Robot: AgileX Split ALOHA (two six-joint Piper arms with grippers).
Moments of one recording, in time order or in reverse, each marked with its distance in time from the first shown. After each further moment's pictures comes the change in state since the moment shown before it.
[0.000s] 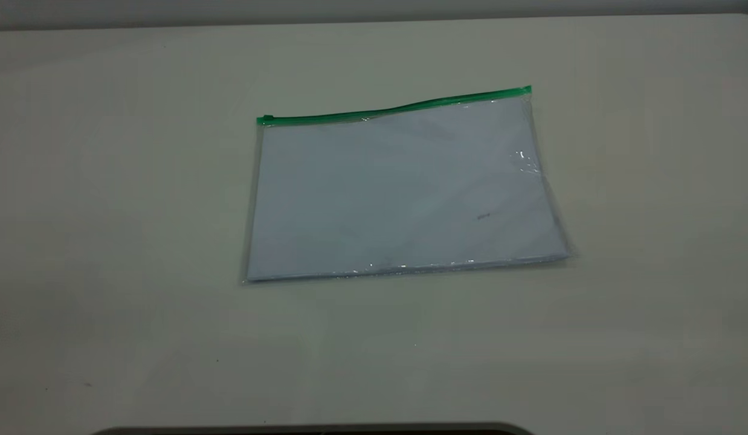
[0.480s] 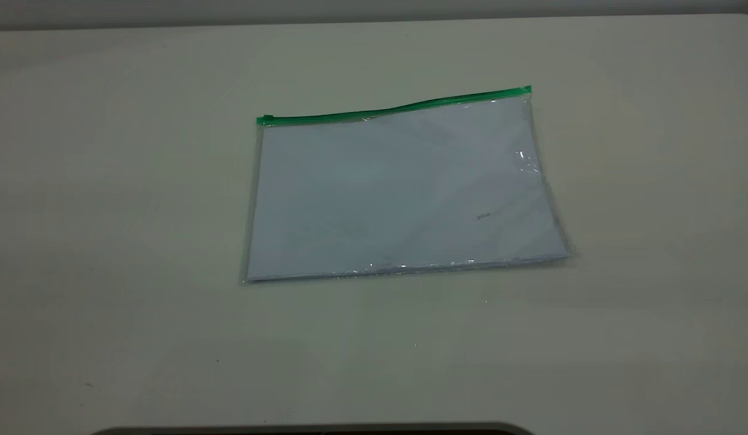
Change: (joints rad) left arm 0.000 0.088 -0.130 -0.019 0.013 0.011; right arm 0.000 0.099 -0.049 0.223 0.019 -0.100
